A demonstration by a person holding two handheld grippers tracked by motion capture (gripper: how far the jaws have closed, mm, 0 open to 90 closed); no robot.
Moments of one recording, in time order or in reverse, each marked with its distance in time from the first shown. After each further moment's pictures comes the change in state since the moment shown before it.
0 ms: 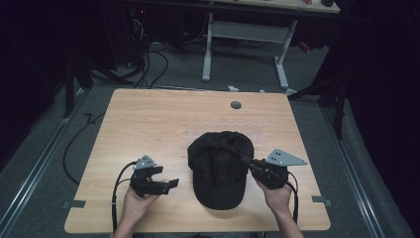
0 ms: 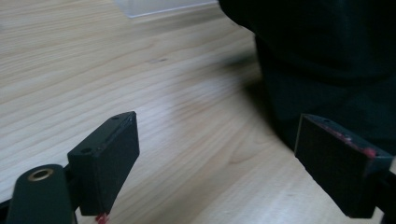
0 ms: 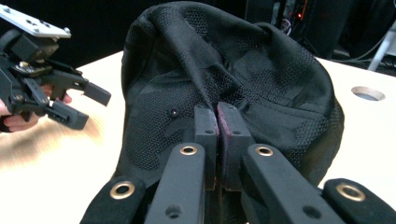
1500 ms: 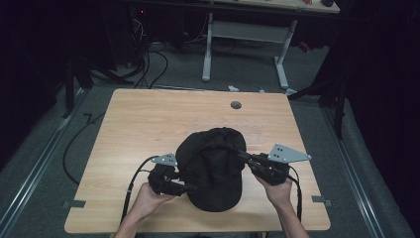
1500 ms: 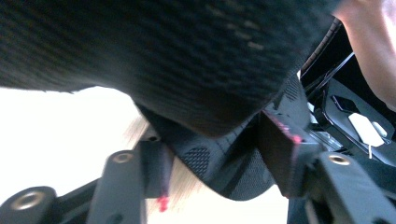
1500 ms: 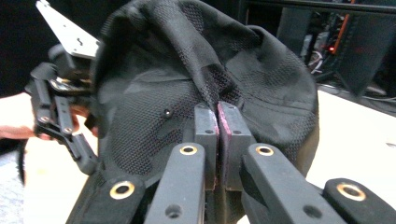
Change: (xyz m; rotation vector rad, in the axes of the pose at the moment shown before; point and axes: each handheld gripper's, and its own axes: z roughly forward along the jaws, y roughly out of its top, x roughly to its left) left arm -0.049 0.006 0.010 0.269 -0.307 -0.004; right arm -0.001 0.020 -0.001 -0.088 0.124 -0.090
